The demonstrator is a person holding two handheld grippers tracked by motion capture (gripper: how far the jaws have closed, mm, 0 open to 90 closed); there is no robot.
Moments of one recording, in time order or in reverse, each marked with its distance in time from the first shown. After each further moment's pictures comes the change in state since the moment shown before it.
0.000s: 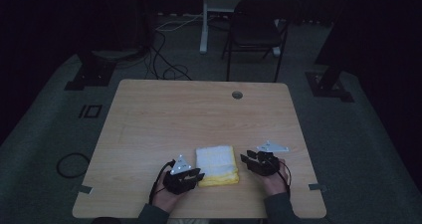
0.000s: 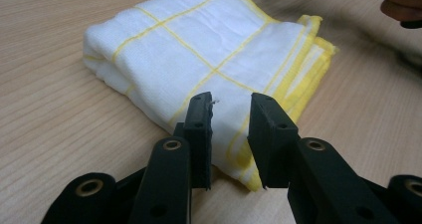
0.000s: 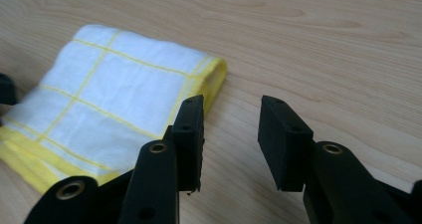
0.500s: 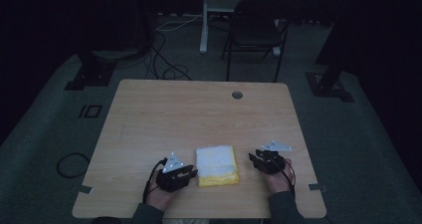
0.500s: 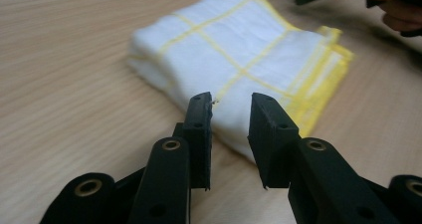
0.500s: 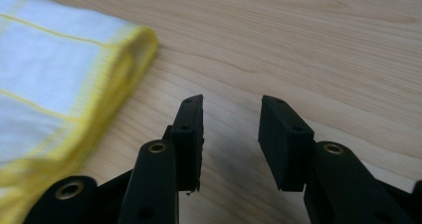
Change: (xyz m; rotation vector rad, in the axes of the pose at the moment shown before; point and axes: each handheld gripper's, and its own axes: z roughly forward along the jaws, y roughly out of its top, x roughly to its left) left arm 0.021 0.000 -0.016 -0.026 0.061 -0.037; right arm -0.027 -0.012 0.007 0.055 -0.128 0.001
